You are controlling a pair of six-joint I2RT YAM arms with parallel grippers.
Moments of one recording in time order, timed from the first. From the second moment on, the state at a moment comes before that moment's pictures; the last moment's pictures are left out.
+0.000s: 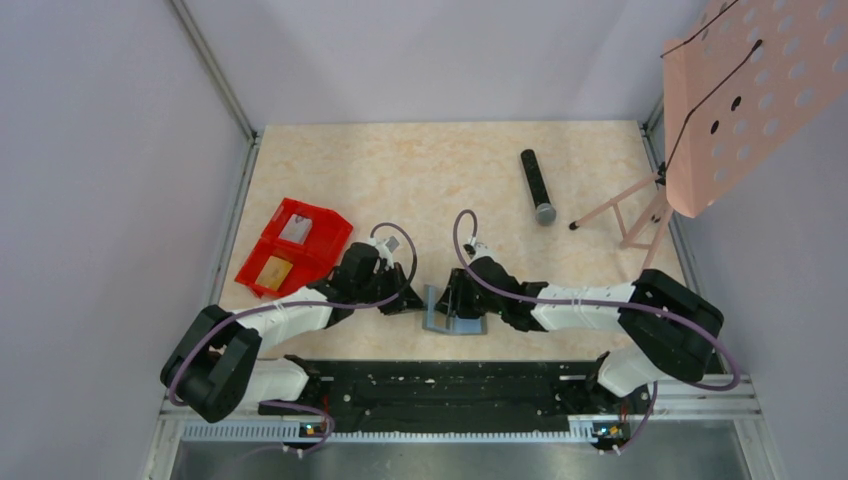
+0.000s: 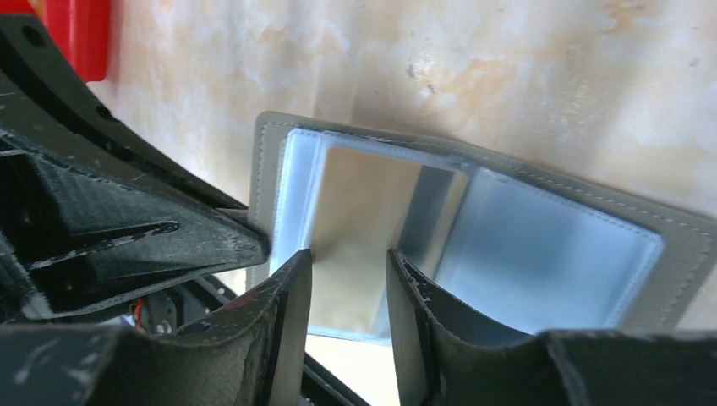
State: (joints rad) left arm -0.58 1.27 0.45 0.09 0.48 -0.85; right arm 0.97 1.48 0.59 0.21 0.00 0.93
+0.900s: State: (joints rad) left arm -0.58 1.24 0.45 0.05 0.48 -0.84; right arm 0.98 1.43 0.61 0.16 0.02 0.91
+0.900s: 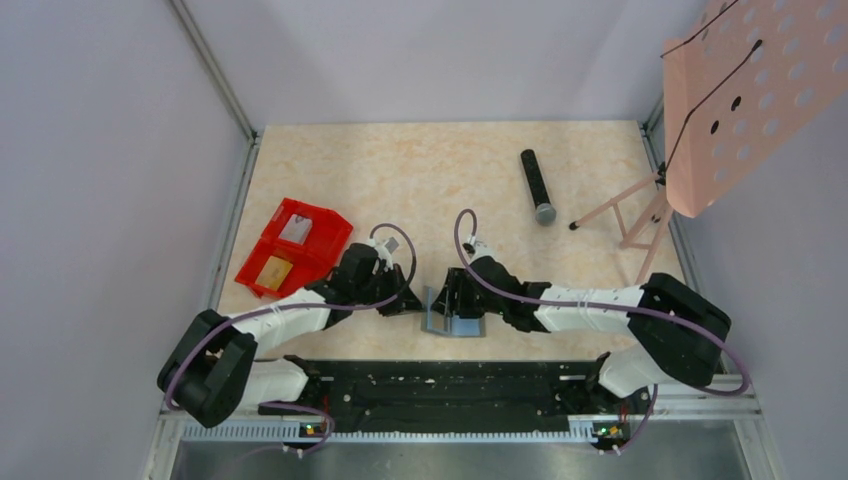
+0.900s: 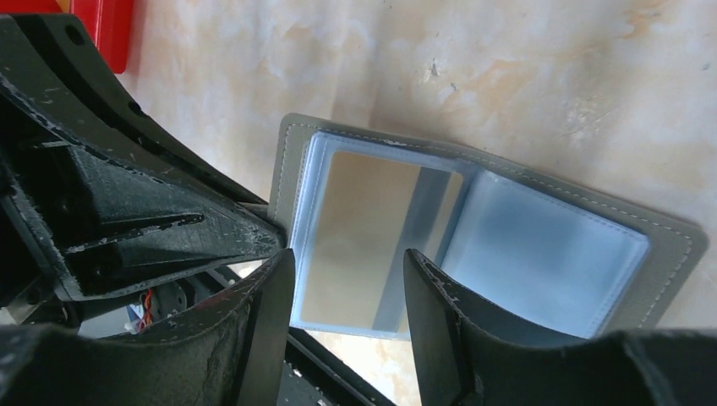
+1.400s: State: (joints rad) left arm -0.58 1.23 0.45 0.04 0.47 -0.84; right arm 0.99 1.49 0.61 0.19 0.00 0.93
